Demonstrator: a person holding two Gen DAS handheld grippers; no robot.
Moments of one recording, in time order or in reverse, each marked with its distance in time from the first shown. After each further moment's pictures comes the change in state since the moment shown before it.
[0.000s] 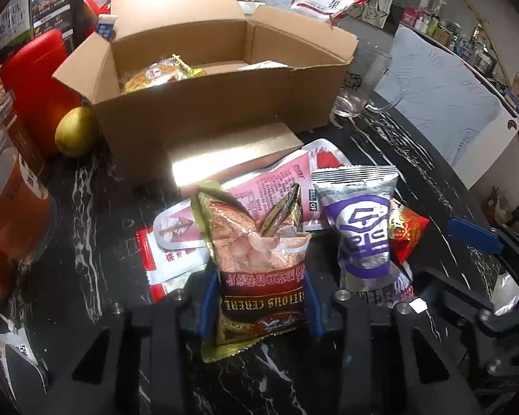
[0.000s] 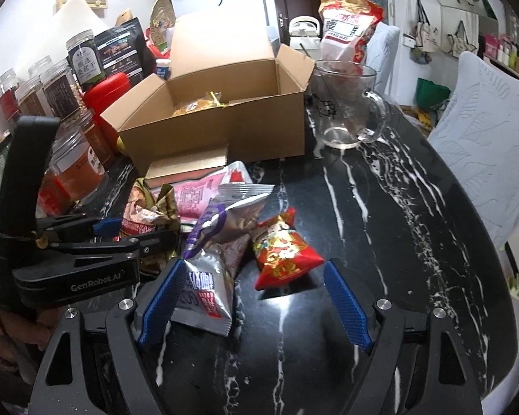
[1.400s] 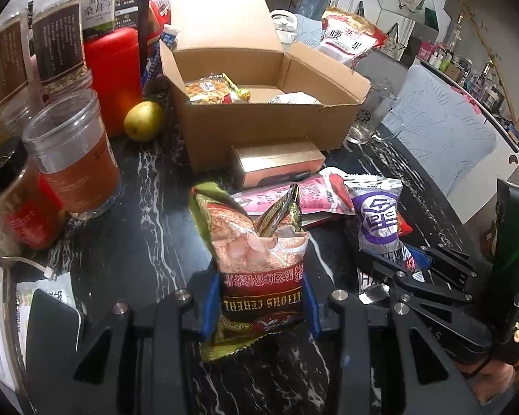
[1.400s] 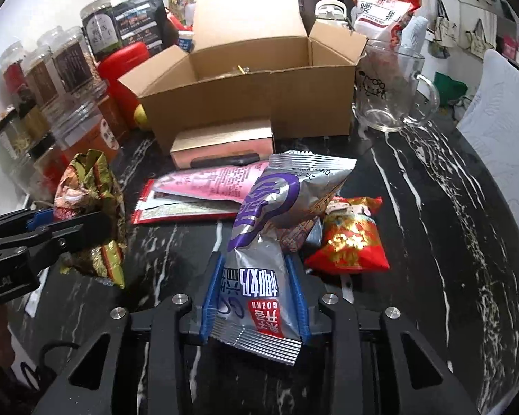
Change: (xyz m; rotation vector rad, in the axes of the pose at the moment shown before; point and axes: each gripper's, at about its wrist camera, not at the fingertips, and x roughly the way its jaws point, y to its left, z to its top) left arm -0.073 0.030 -0.035 -0.117 -0.090 0.019; right arm 0.025 0.034 -0.010 -0.030 0.051 0.044
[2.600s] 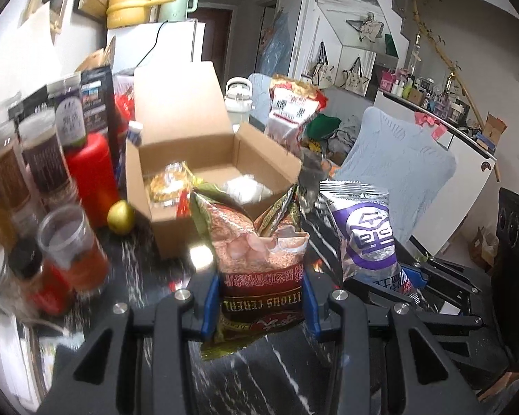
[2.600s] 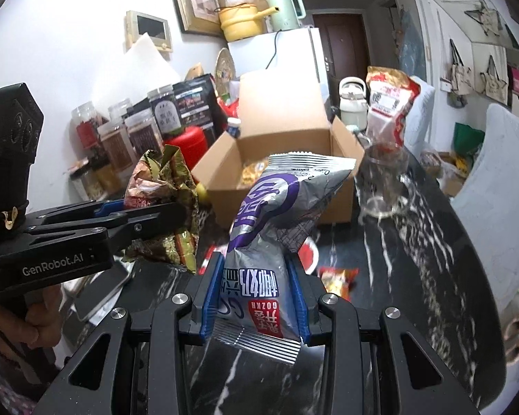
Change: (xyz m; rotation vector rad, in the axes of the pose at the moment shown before) left arm -0.076 -0.057 0.052 0.106 -0.222 -0.065; right arm -0.114 -0.002 0.025 -0.072 -0.250 0.134
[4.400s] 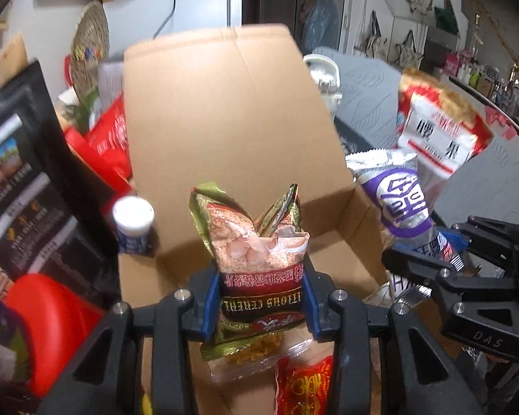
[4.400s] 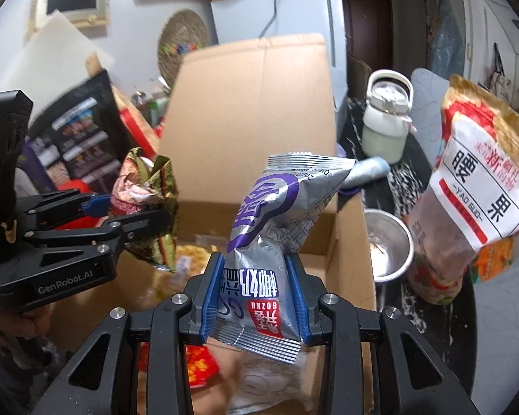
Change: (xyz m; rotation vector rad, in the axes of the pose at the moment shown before) left arm 0.248 0.138 0.172 -0.008 0.166 0.171; right arm 0.263 -0.096 0.197 -0.086 0.187 -0.005
